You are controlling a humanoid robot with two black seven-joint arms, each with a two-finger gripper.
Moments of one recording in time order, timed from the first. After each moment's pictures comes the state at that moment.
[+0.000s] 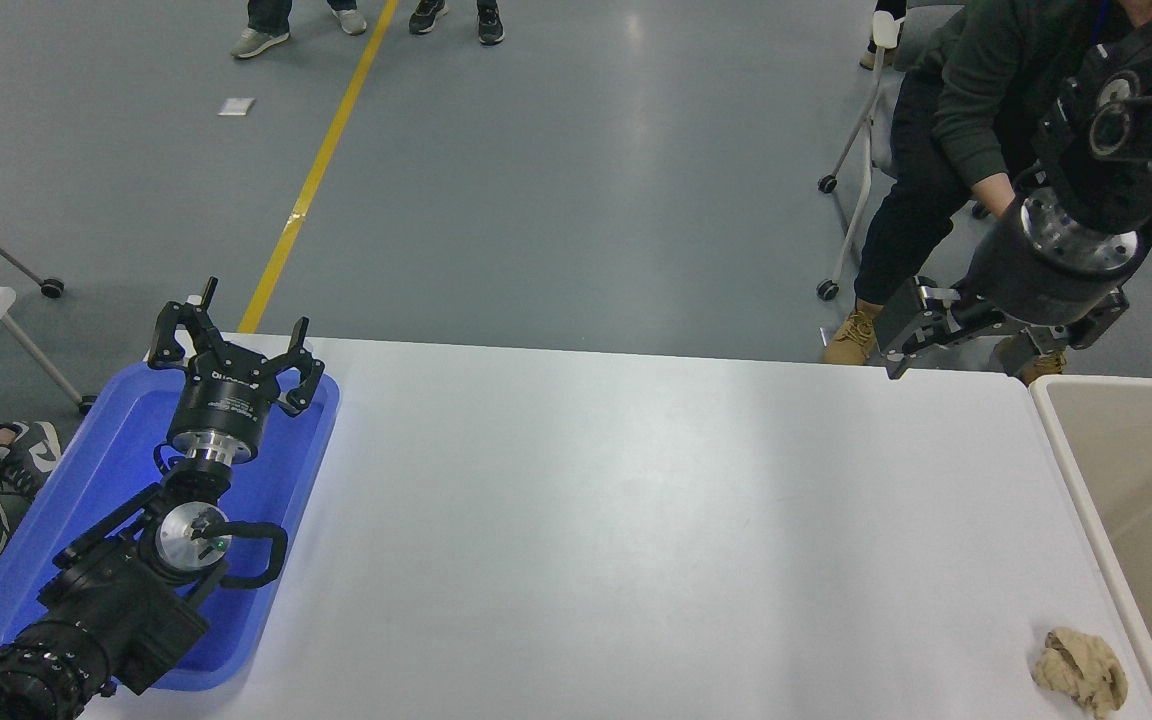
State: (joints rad) left arm -0.62 0.18 -0.87 -0.41 -0.09 -0.58 -0.50; right arm 2.17 -0.37 -1.24 1.29 -0.22 0.79 -0.09
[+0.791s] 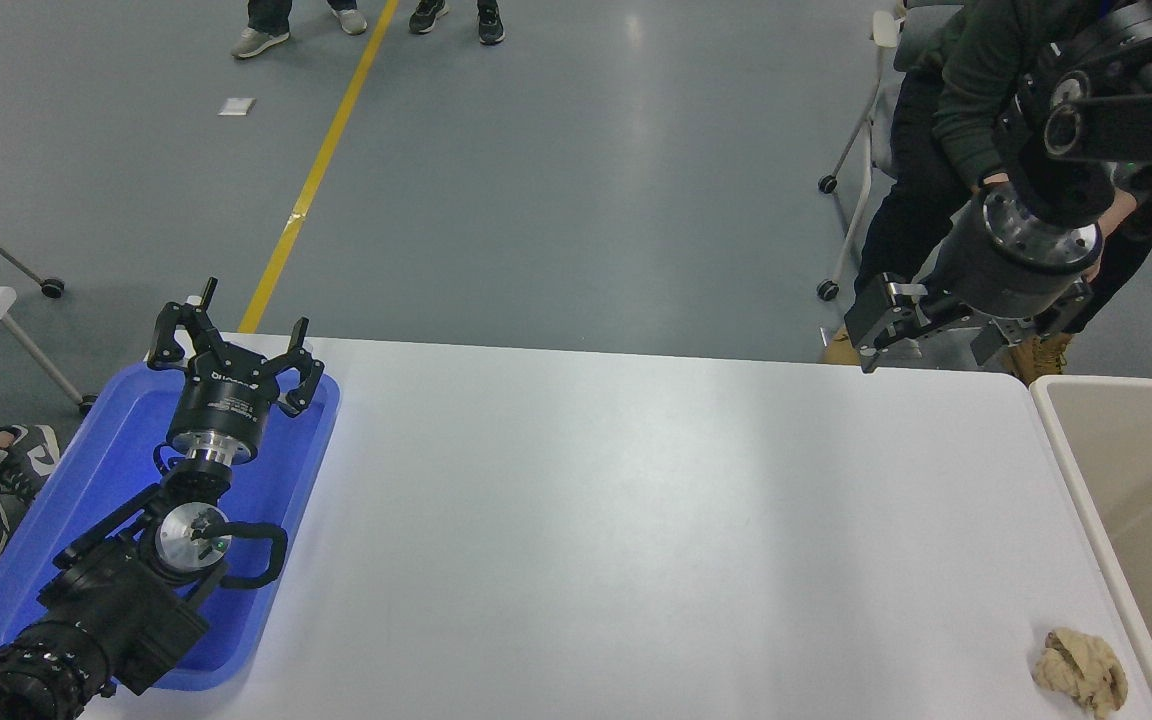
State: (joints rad) left arm -0.62 0.18 -0.87 -0.41 -0.09 -0.58 -0.50; right arm 2.13 -0.32 -1.22 1.23 -0.22 0.79 -0.10
